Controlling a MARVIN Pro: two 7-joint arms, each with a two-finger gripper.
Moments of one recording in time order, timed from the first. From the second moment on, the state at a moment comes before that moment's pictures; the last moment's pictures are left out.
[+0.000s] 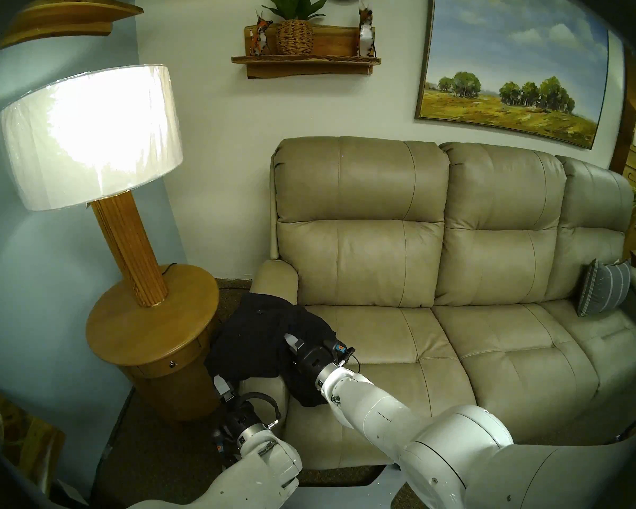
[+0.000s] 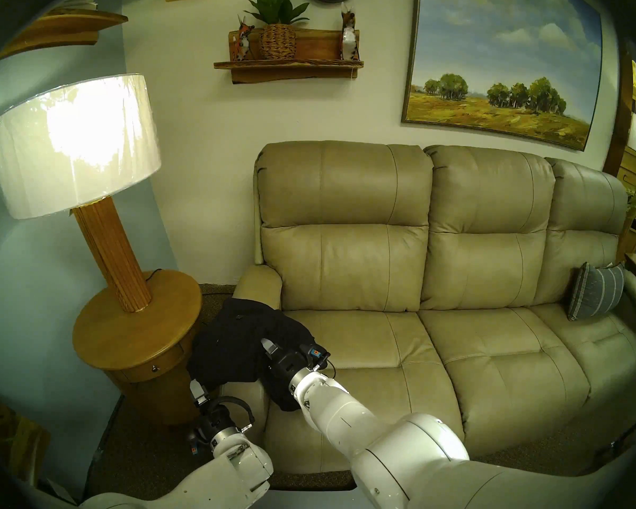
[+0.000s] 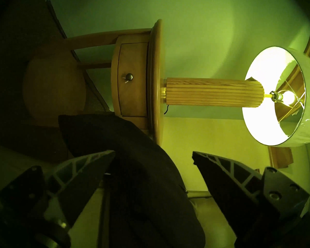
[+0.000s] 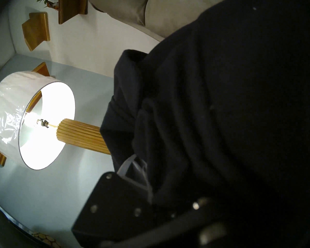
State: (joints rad) left arm 1.52 -1.52 -1.01 -0.76 -2.77 -0.69 -1.14; right arm -1.01 -1.73 1.06 -0.22 1.24 0.01 0.76
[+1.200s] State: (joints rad) left arm 1.80 -1.40 -1.09 -1.24 -2.73 -0.73 -1.10; right arm -1.01 -1.61 1.03 -0.12 1.15 0.03 0.76
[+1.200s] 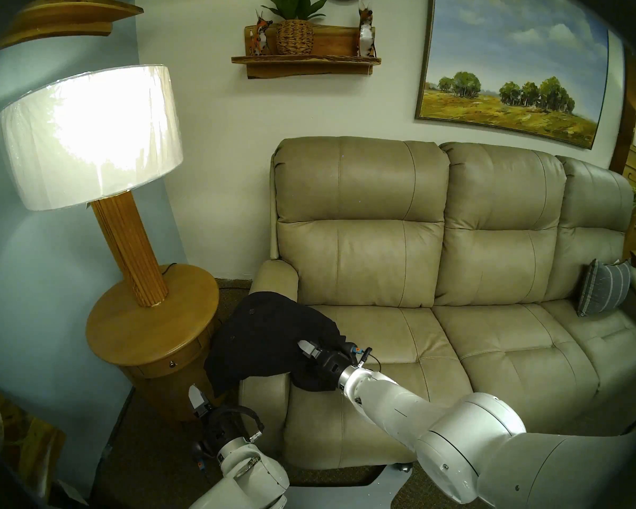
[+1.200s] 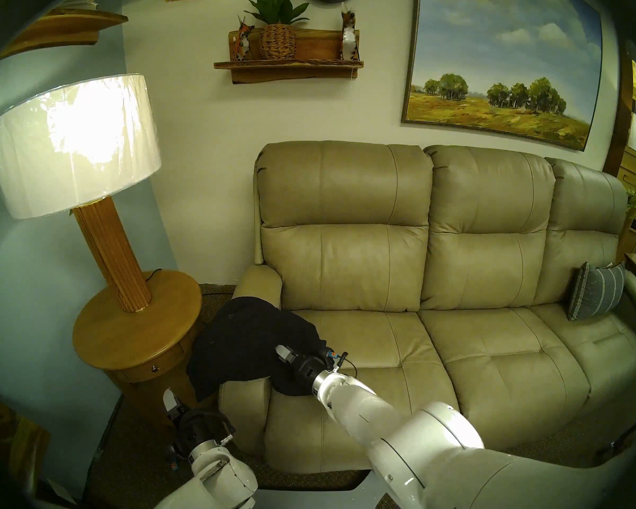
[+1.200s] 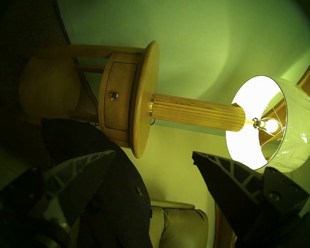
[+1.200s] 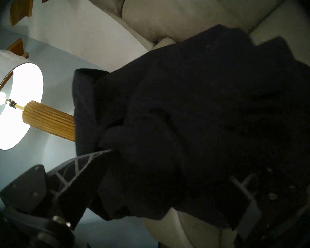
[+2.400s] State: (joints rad) left arm 1.85 -1.22 -0.87 -1.43 -2.67 -0.78 -0.95; right arm -1.24 -1.30 1.08 -0.22 1.19 0.25 1.32
